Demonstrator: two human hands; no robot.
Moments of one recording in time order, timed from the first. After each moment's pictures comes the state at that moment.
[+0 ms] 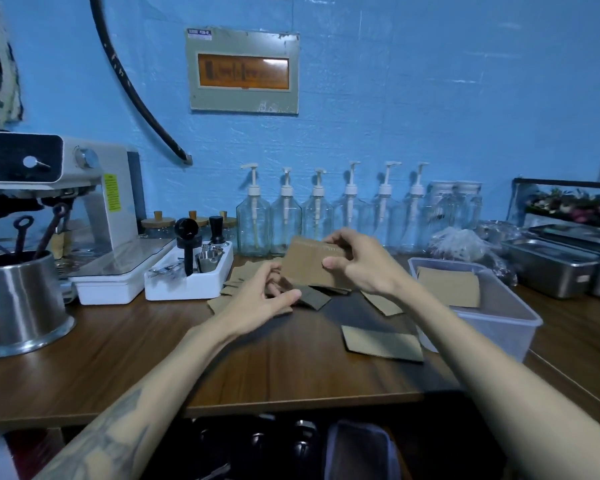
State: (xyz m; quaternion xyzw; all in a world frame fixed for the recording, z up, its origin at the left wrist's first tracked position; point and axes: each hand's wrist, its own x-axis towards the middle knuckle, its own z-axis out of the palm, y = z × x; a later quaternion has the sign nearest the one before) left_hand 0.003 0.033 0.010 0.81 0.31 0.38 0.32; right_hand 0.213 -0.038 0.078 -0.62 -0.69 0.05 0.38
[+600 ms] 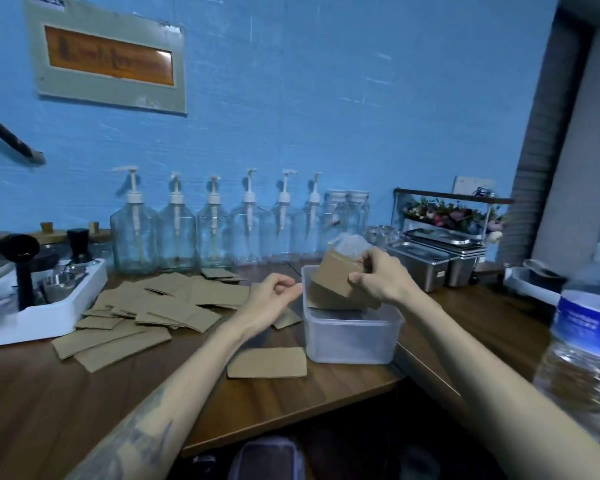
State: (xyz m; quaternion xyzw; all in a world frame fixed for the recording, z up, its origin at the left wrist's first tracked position) left_hand 0.203 0.021 0.010 0.81 0.26 0.32 0.41; right_hand 0.389 -0.116 0.073 -0.82 -0.47 -0.04 0.33
